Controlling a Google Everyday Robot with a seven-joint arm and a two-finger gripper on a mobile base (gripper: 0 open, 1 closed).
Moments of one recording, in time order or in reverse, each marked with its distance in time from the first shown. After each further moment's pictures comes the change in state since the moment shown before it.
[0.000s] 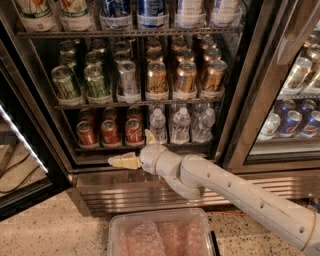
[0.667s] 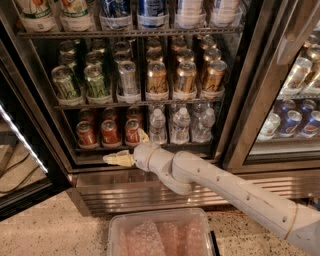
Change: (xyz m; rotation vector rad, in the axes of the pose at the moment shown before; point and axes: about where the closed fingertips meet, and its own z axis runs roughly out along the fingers) arm 0.010 -0.001 0.032 -0.018 -0.003 -0.001
